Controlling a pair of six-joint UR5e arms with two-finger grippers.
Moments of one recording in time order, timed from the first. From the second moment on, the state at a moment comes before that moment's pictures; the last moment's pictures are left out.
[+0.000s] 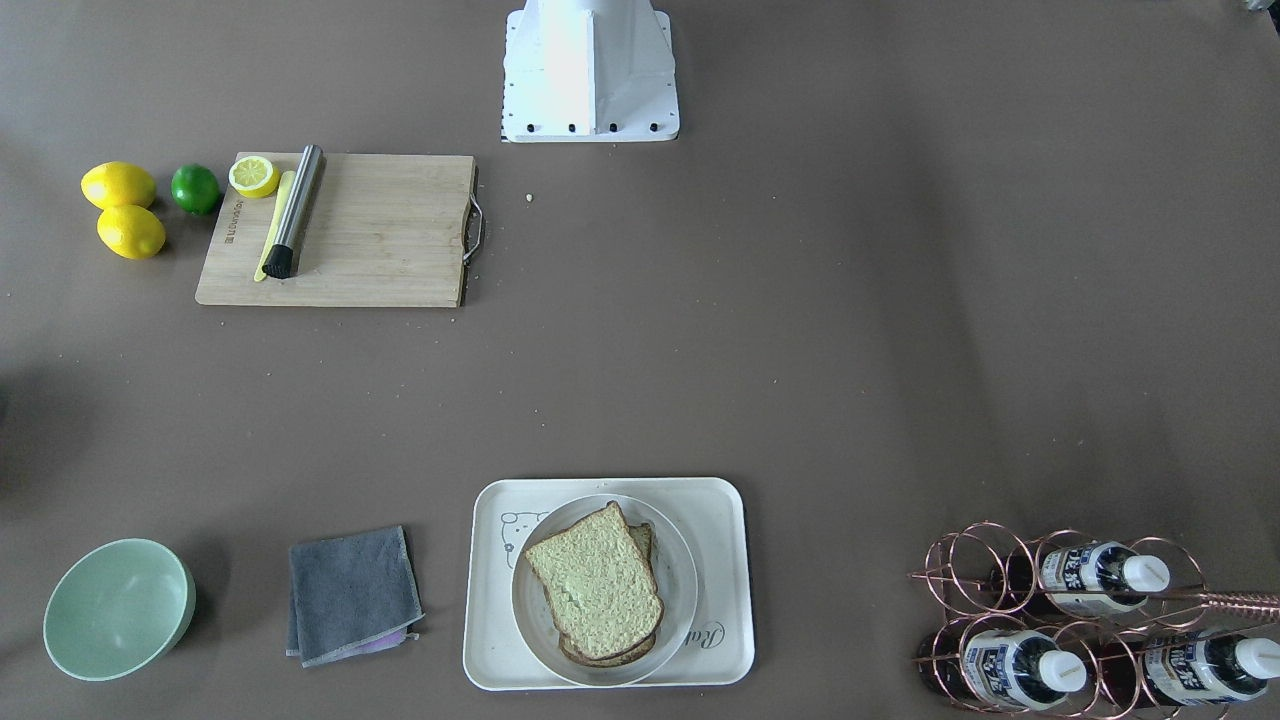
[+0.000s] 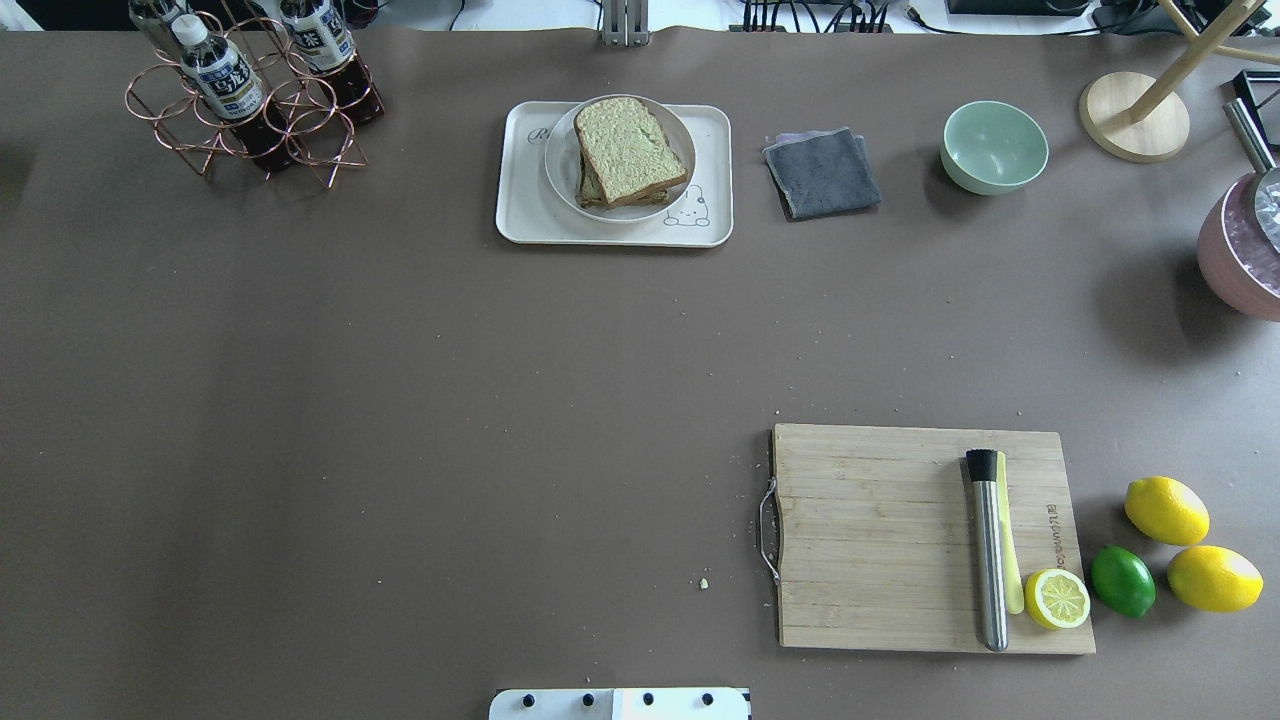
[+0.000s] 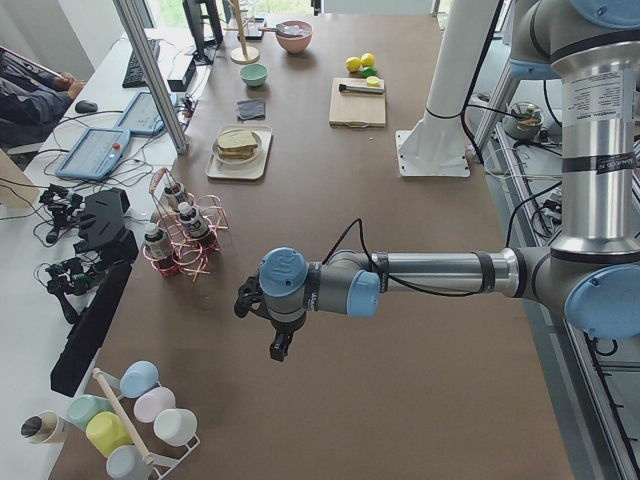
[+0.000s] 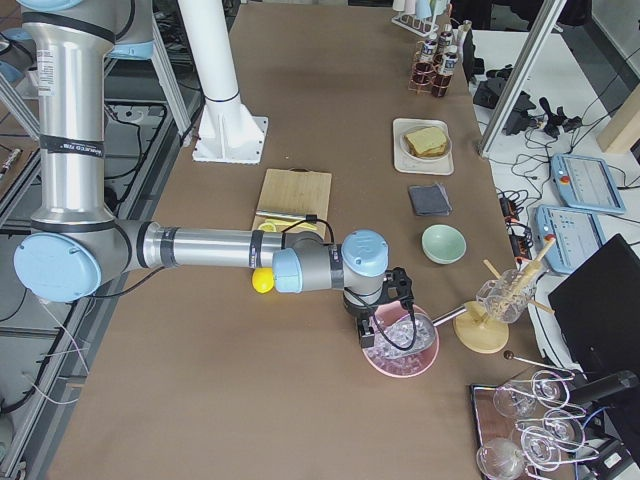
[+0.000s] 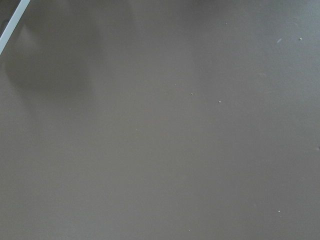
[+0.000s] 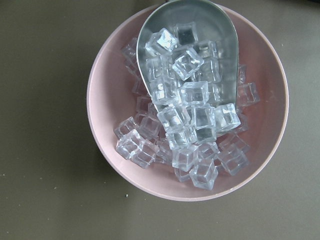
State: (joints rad) left arm -1.54 -1.47 -1.69 -1.63 -2.39 0.17; right arm 1.52 -1.63 1.62 -1.43 2.32 -0.08
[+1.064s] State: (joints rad) left arm -1.53 -1.44 -1.78 -1.53 -2.37 0.19; right arm 1.58 -1.67 1.64 -1.44 2.34 -0.08
